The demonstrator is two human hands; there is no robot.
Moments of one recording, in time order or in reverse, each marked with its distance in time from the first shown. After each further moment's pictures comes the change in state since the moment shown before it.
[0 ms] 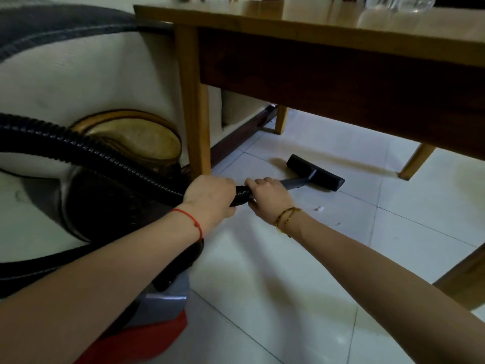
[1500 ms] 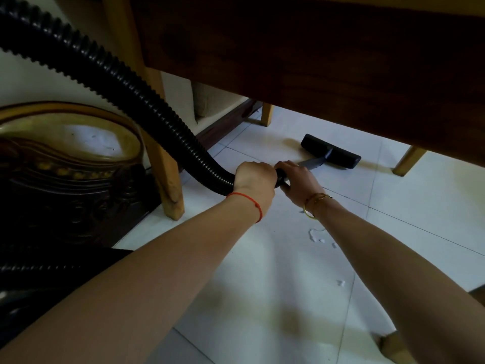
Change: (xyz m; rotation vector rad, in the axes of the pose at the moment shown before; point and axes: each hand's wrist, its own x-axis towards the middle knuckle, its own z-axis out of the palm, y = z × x) left_hand 0.134 0.108 -0.011 -0.076 0.031 -0.019; right_hand 0.010 0.155 0.026 0.302 0.070 0.203
